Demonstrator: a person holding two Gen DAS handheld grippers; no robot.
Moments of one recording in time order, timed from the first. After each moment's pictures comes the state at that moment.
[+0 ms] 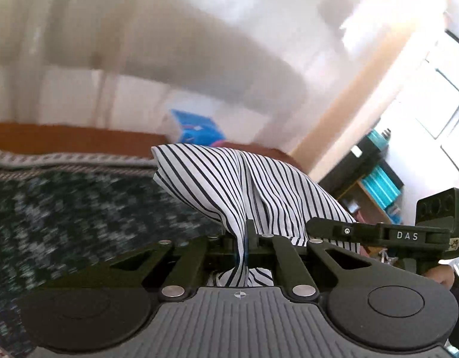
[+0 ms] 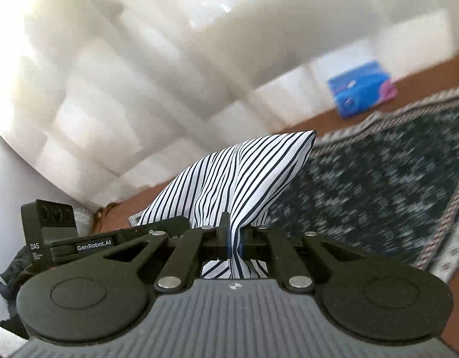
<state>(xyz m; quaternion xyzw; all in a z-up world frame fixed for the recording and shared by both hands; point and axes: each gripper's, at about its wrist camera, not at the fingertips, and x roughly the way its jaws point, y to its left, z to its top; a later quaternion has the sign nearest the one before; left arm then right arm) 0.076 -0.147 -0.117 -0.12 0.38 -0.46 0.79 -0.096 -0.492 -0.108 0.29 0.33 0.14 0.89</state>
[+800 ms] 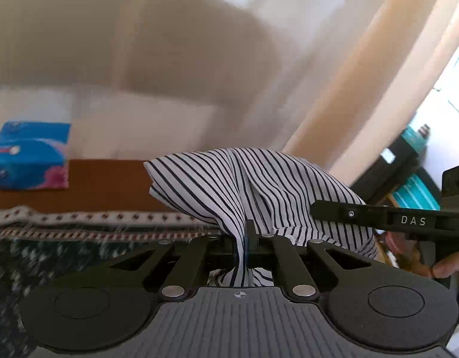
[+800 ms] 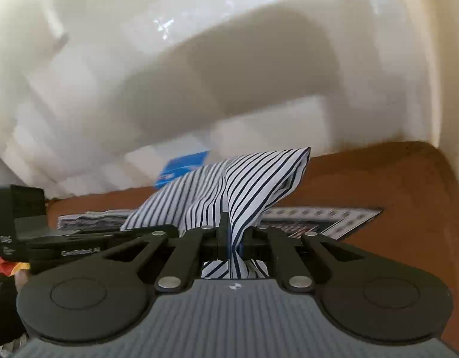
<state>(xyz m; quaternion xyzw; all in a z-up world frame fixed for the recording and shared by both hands) 0.095 -0.591 -0.140 -0.09 0.40 -0.39 0.83 0.023 -0.895 -0.120 0.20 0.36 0.13 0.90</state>
